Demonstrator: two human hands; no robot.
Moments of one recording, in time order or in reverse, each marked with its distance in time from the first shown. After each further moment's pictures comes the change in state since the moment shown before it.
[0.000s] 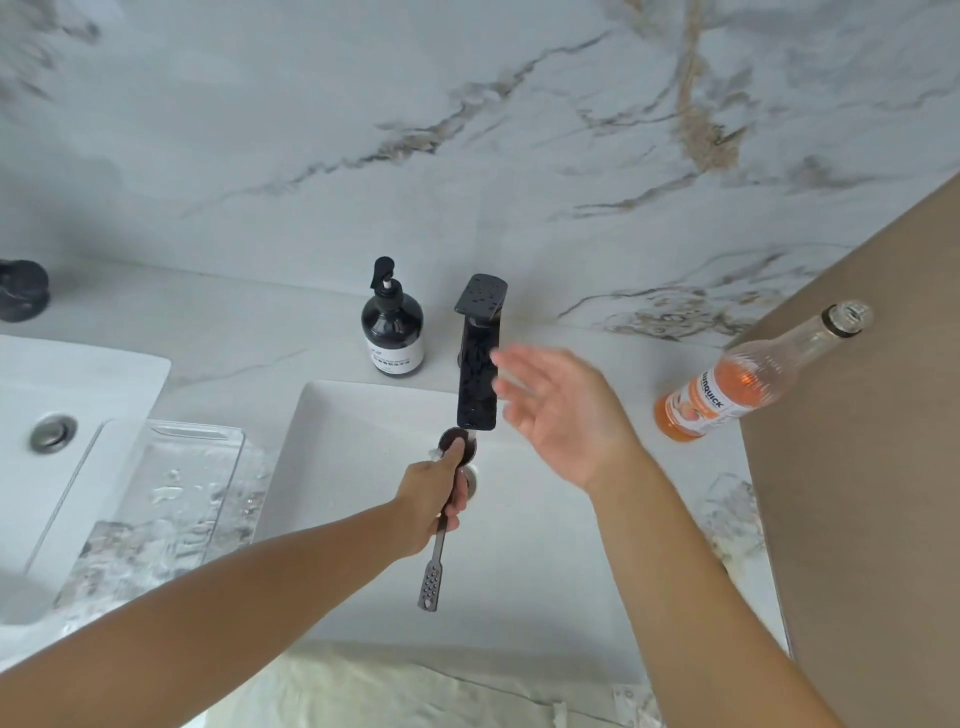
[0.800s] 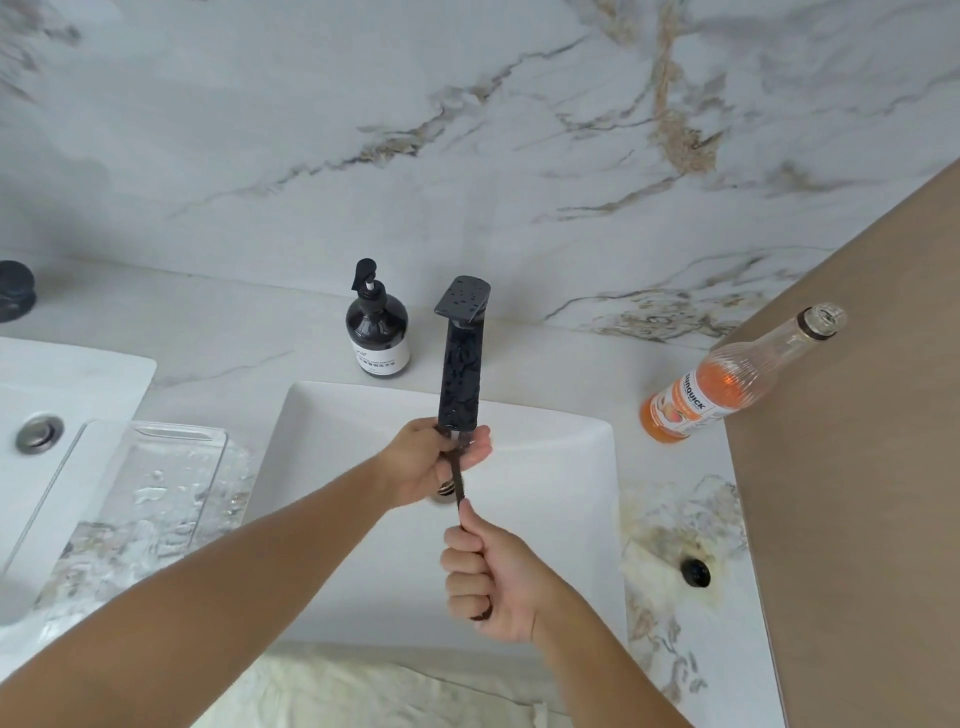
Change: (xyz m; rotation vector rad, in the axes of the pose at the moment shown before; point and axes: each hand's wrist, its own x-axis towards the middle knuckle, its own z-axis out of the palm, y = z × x) left_hand 0.012 0.039 0.007 -0.328 -0.332 0.127; right_hand -0.022 0.129 -0.056 -0.083 -0.180 0.611
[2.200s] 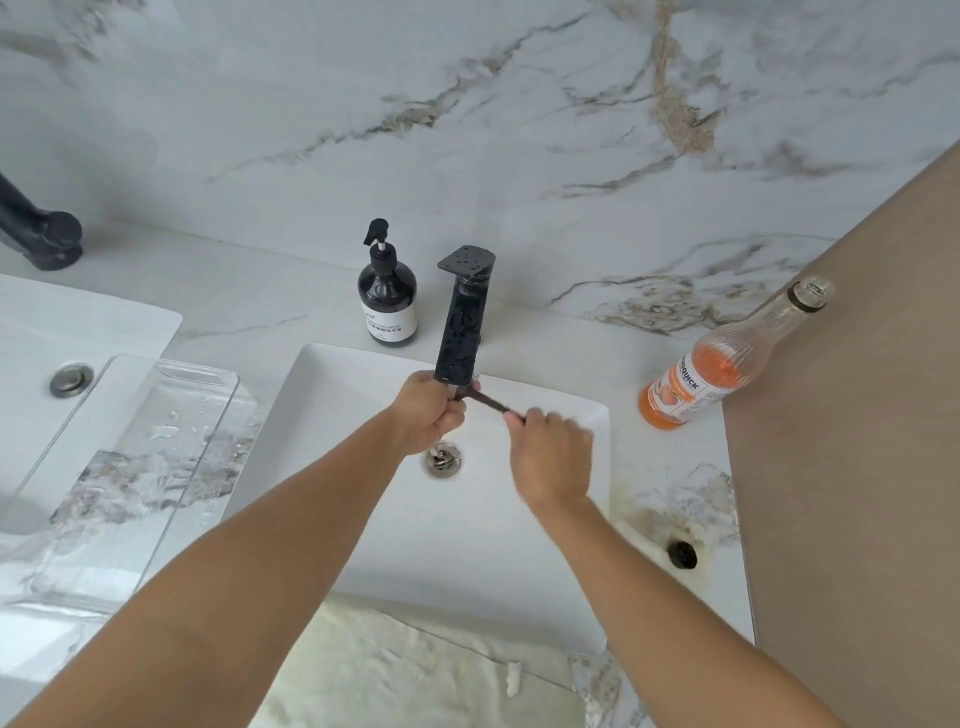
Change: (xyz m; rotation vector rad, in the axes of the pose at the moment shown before) left_hand 0.005 -0.006 0.014 0.113 0.137 0.152; right_hand 0.006 -0.053 -0.042 -1.774 1.226 -0.602
